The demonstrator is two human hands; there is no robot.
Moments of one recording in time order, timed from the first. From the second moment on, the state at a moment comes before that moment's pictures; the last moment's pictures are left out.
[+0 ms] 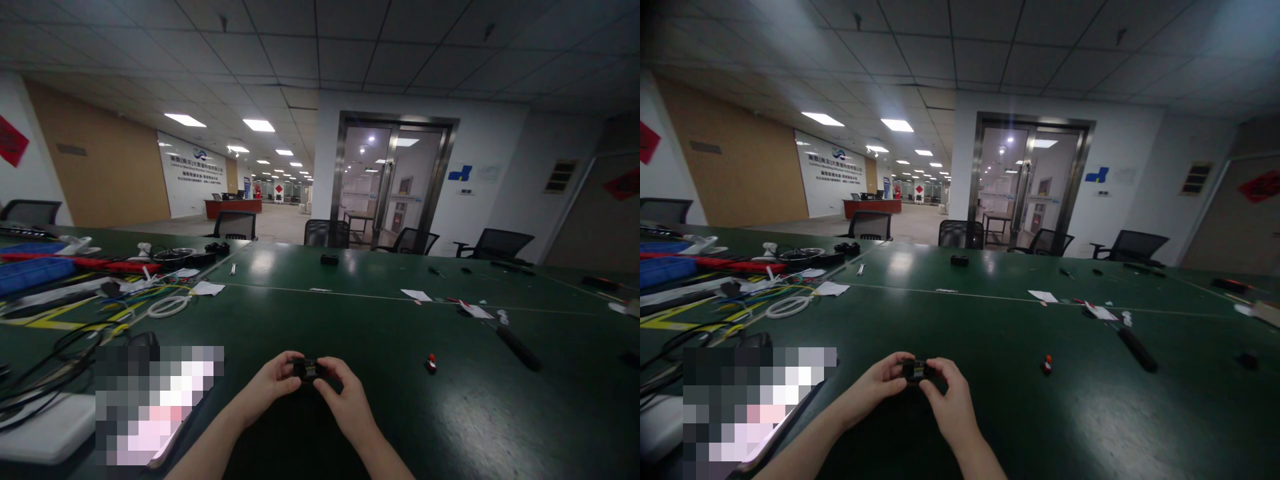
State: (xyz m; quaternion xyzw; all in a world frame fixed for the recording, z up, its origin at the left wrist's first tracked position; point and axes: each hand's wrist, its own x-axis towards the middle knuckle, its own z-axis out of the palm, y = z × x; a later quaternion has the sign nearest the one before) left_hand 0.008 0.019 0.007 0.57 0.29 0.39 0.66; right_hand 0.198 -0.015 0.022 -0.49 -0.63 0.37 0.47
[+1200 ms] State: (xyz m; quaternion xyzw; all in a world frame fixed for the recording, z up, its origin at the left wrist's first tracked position) left_hand 0.015 0.014 0.013 0.55 0.30 0.39 0.67; right_hand 0.197 -0.019 0.028 -0.50 -0.64 0.37 0.45
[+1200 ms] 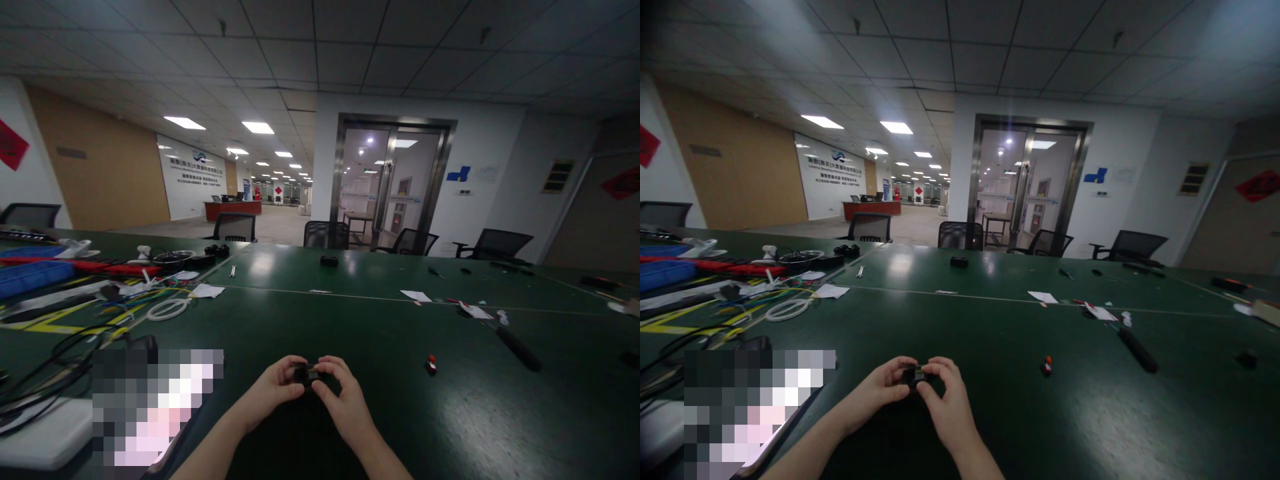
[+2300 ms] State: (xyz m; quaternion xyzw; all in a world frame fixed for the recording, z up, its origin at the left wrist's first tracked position) left_hand 0.015 0.014 0.016 0.55 0.28 0.38 0.69; right_hand 0.213 -0.007 0.024 -0.49 -0.54 0.35 0.59
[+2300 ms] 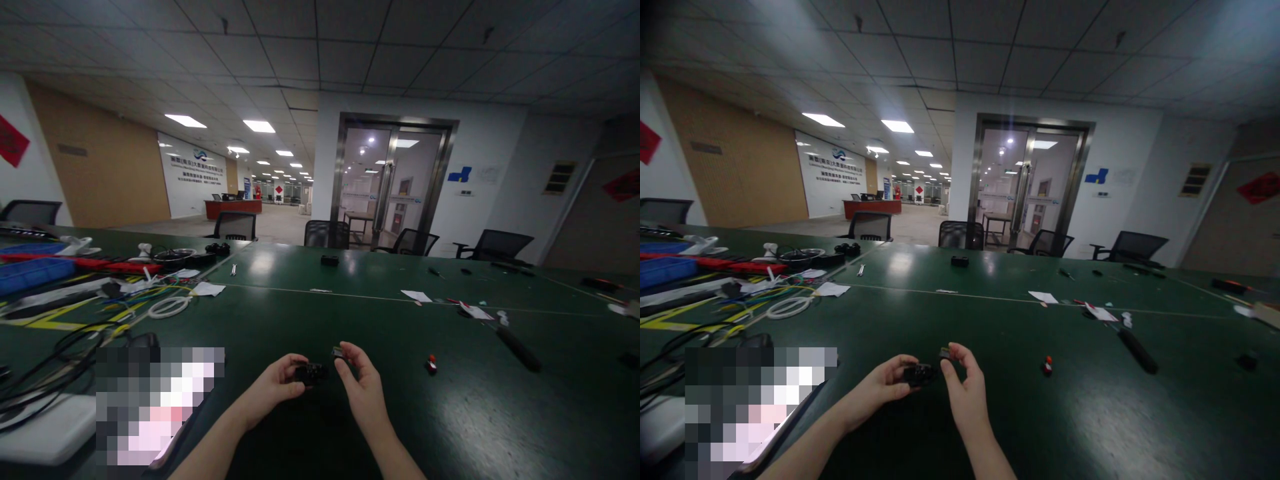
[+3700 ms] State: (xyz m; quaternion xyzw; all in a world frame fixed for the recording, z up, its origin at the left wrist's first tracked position) left_hand 0.012 0.015 0.014 0.56 0.28 0.37 0.69; right_hand 0.221 -0.006 0.020 -0.52 -0.46 0.32 0.64
